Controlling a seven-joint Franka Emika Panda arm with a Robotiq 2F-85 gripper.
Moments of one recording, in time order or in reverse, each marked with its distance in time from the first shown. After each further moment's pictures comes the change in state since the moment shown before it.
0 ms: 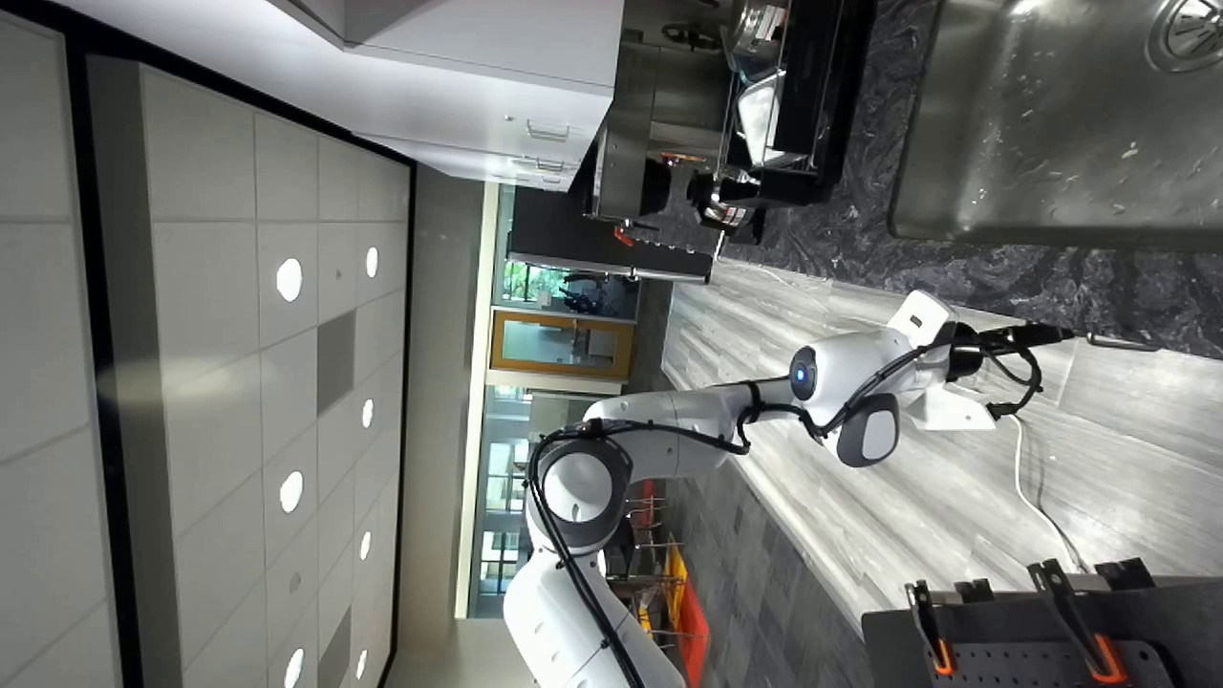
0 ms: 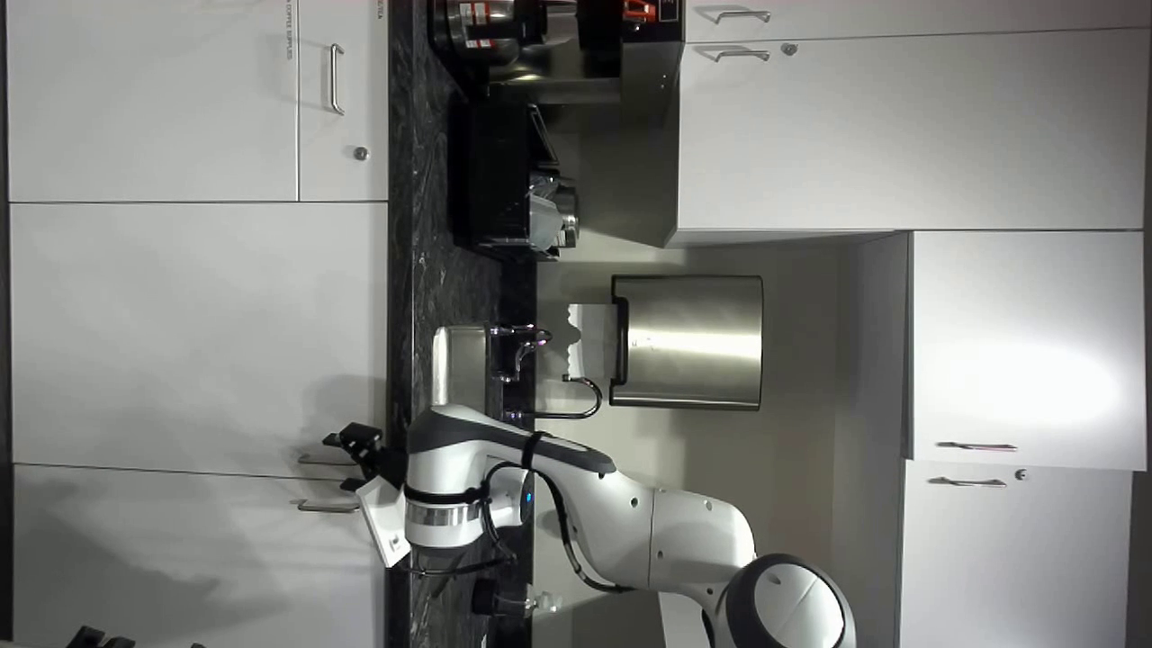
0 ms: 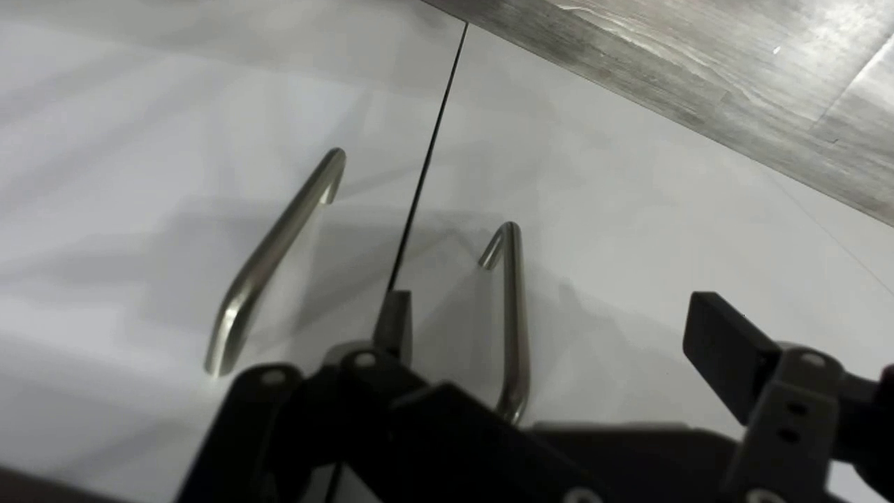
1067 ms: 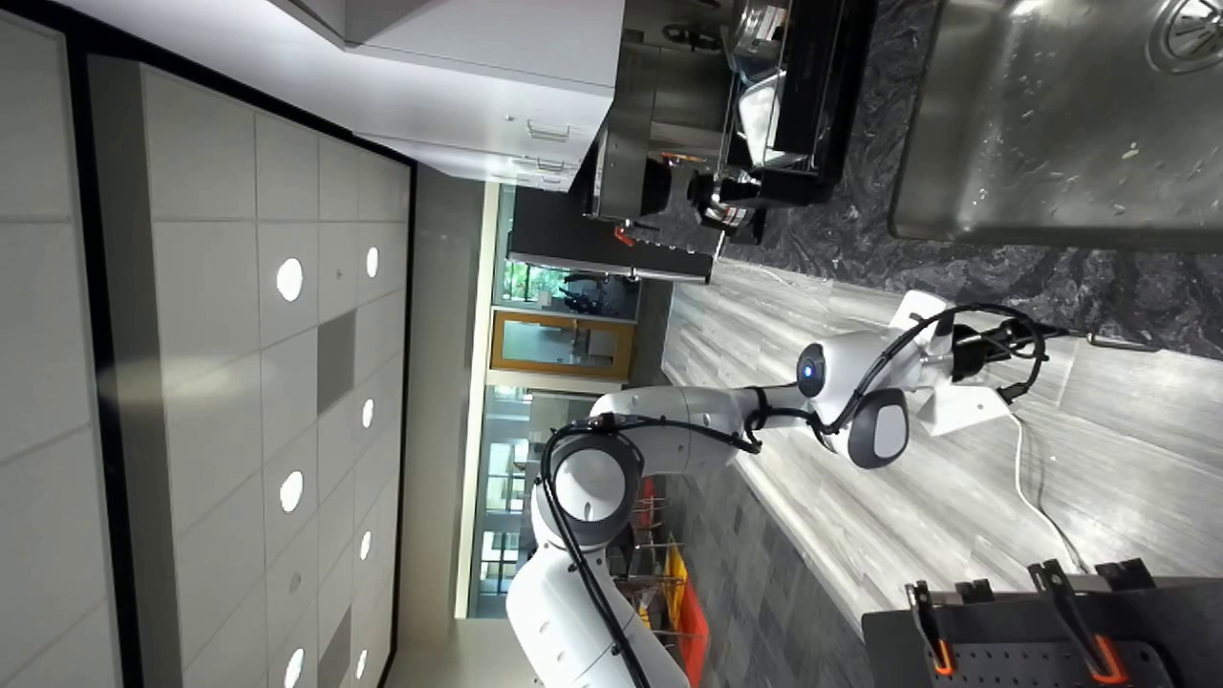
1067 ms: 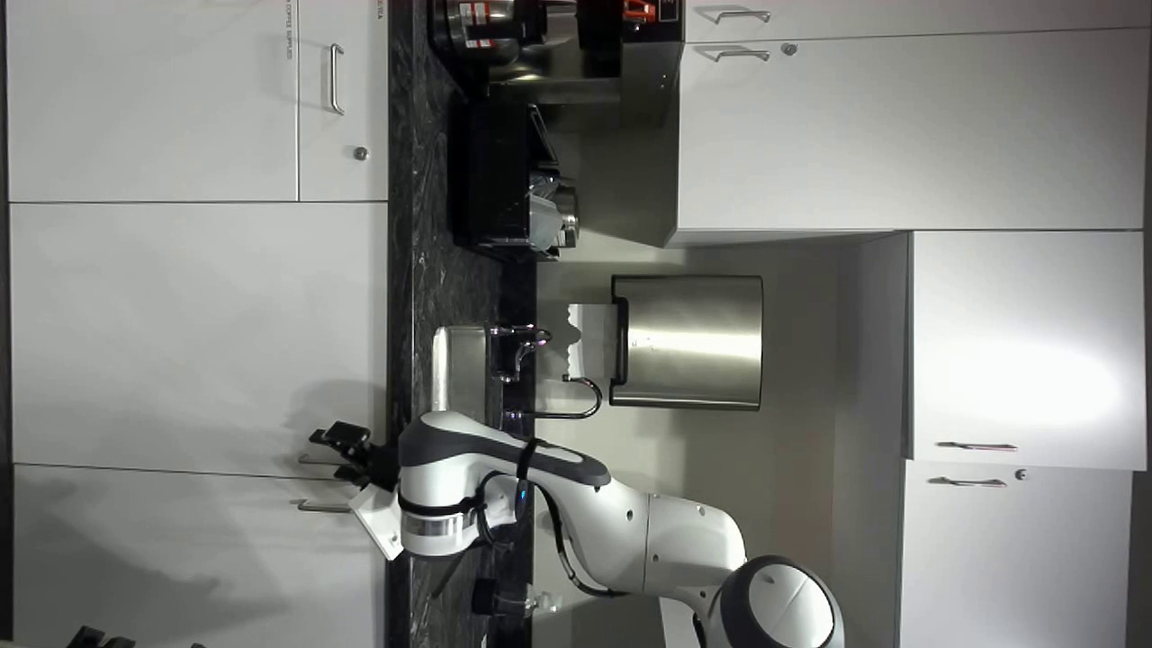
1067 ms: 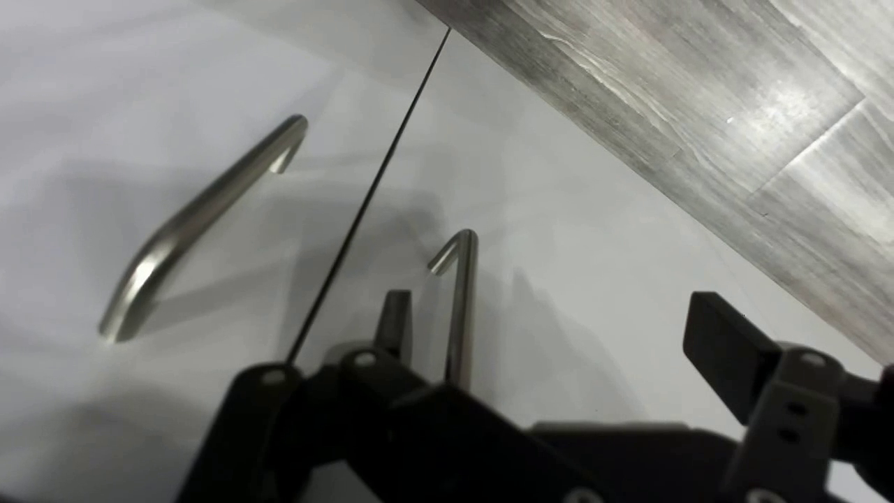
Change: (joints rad) arm -0.087 0.014 0.065 0.000 -0.178 0.003 -0.081
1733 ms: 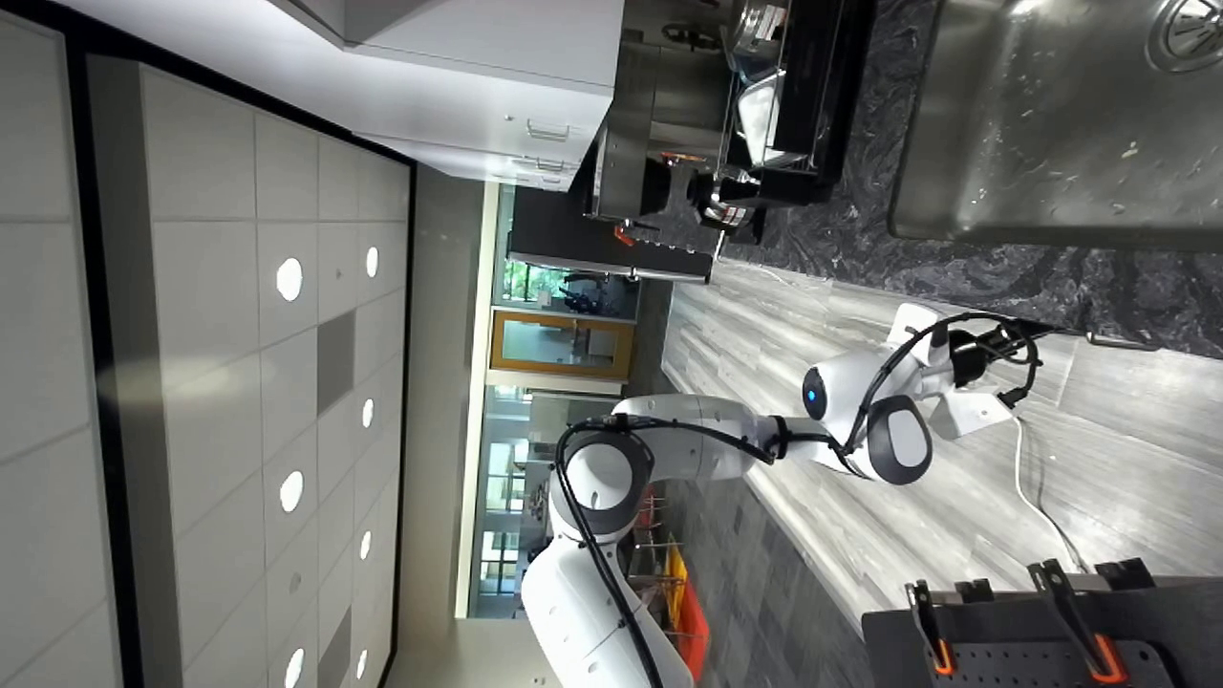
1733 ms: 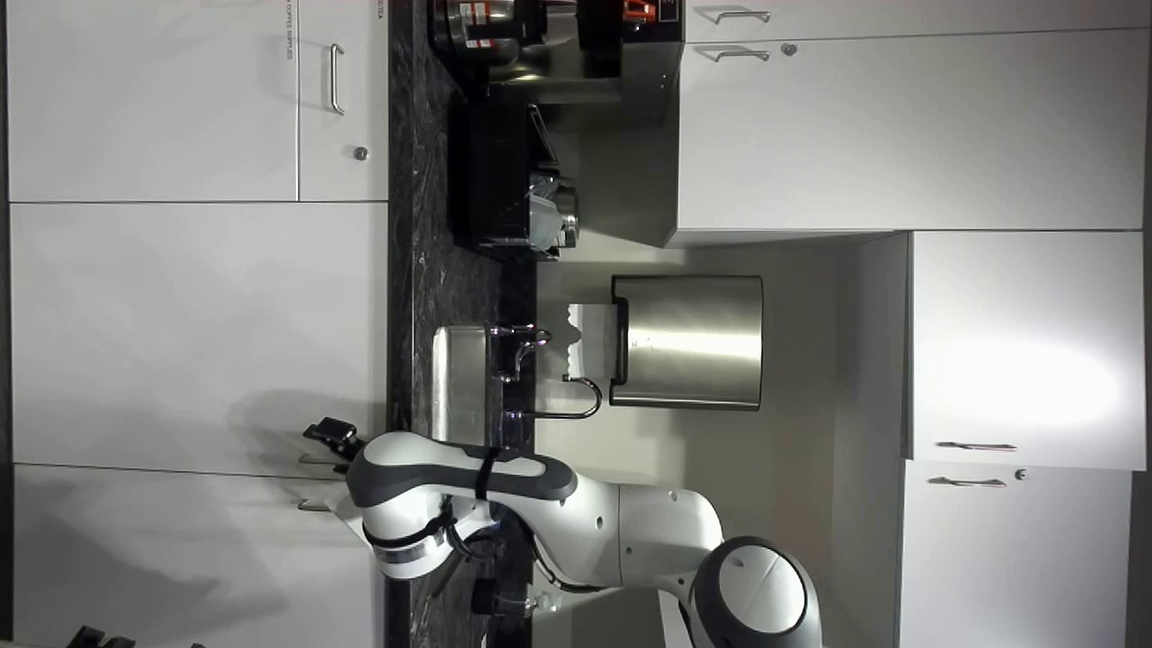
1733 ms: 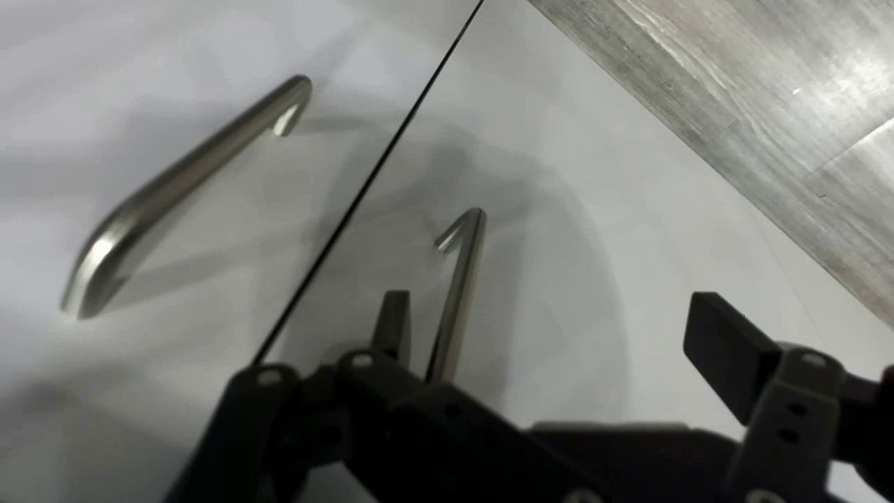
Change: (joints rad) arm 0.123 0.075 -0.107 -0.019 -0.241 0.160 0.274
